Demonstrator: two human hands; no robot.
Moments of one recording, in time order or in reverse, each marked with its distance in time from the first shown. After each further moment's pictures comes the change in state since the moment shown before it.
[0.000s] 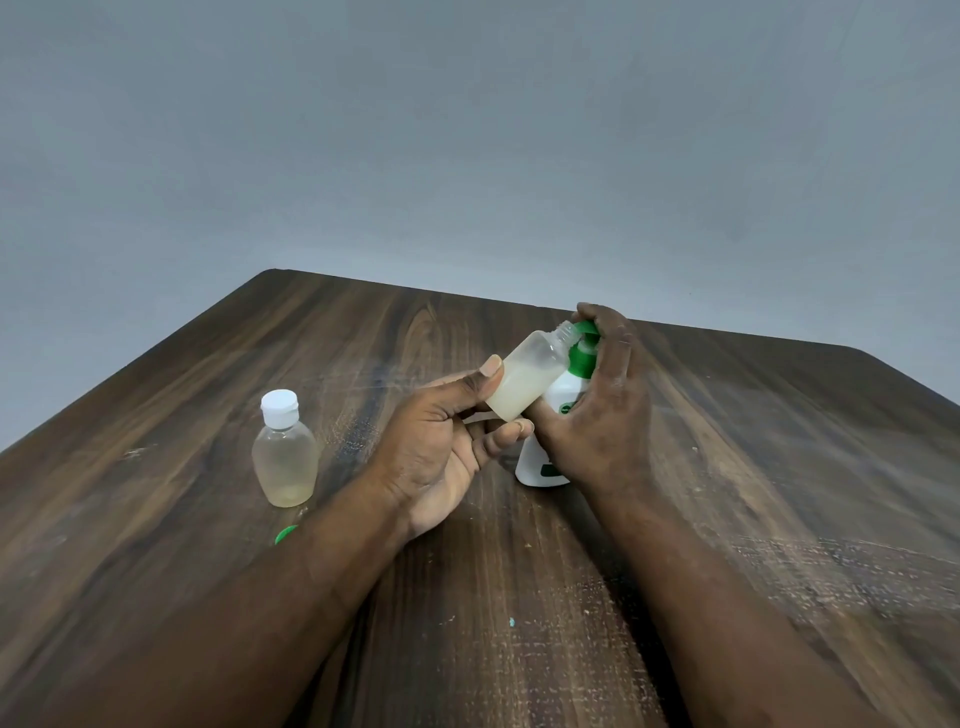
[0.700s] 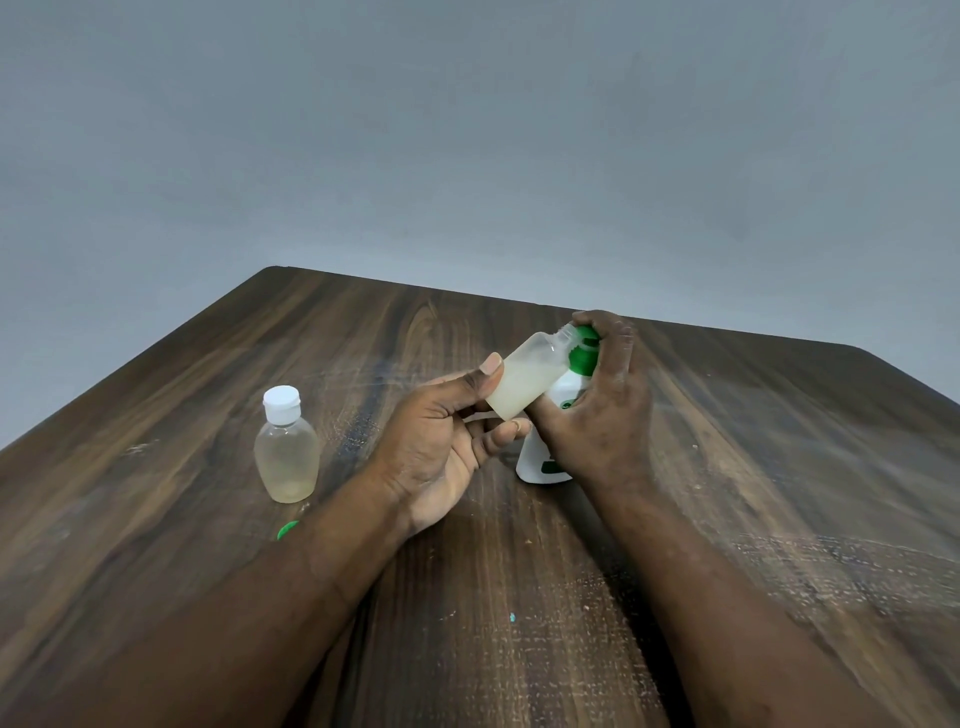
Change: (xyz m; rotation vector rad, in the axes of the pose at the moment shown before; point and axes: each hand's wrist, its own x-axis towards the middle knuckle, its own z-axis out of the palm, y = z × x) left_hand -0.001 0.000 0.000 0.011 0.017 -0.008; right_hand -0.001 0.002 0.001 -0.010 -0.006 0.004
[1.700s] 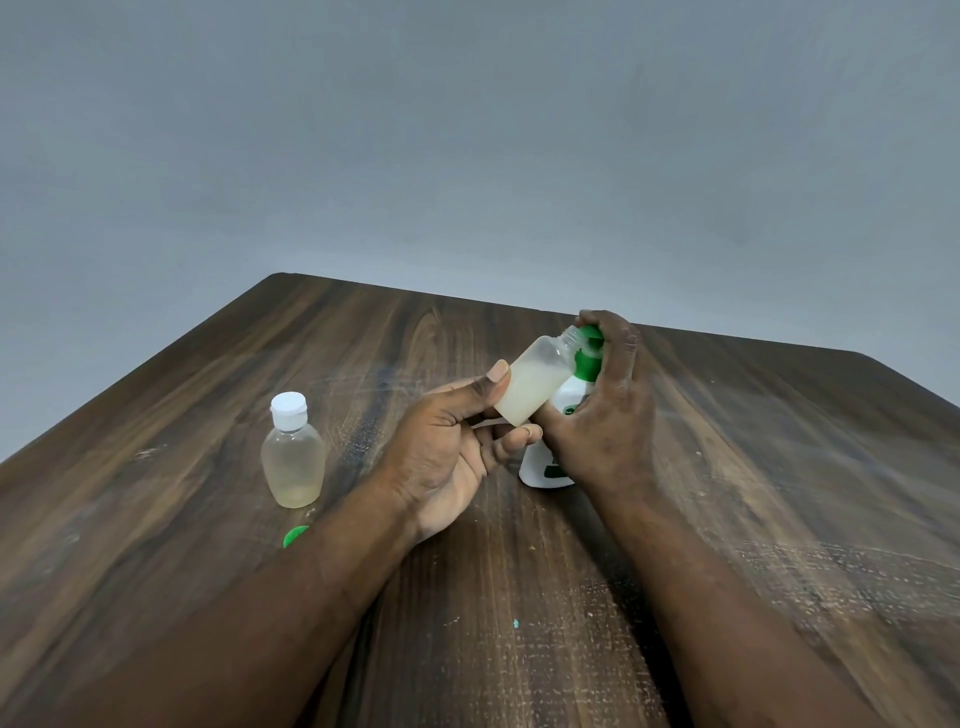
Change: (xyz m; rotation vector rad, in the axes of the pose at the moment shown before) left_hand -0.001 -0.002 0.002 -0.002 -0.017 0.002; right_hand 0.000 0.000 0.001 0.046 0.010 0.029
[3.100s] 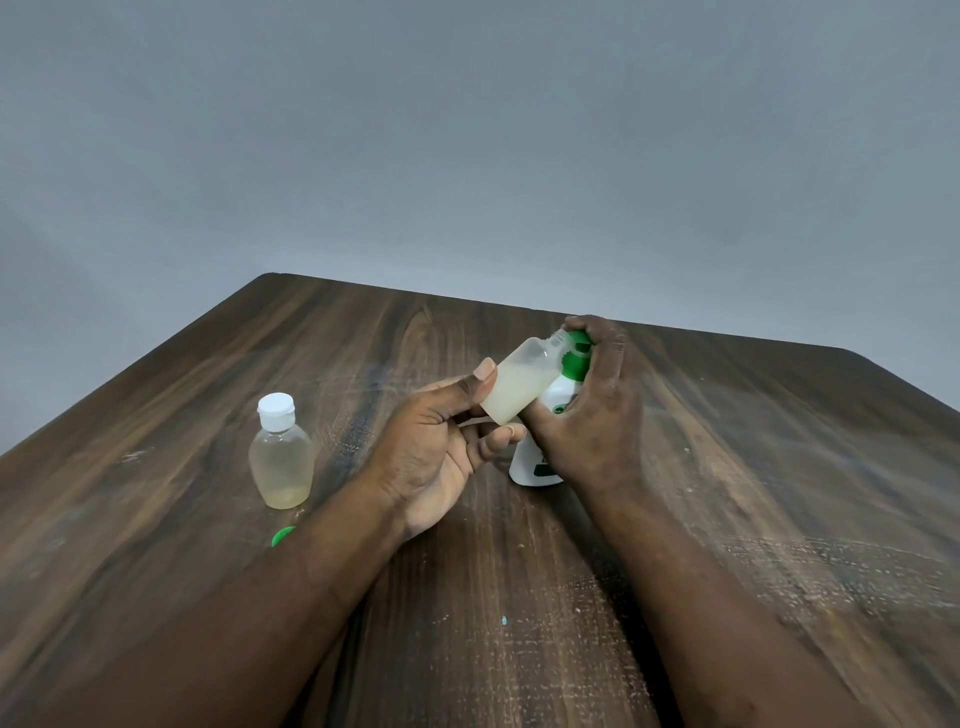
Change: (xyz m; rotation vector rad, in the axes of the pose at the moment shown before) left_hand 0.004 -0.001 -0.003 0.012 0.023 -0.010; right_hand -0.002 -0.001 -0.003 -0.017 -0.006 -0.010
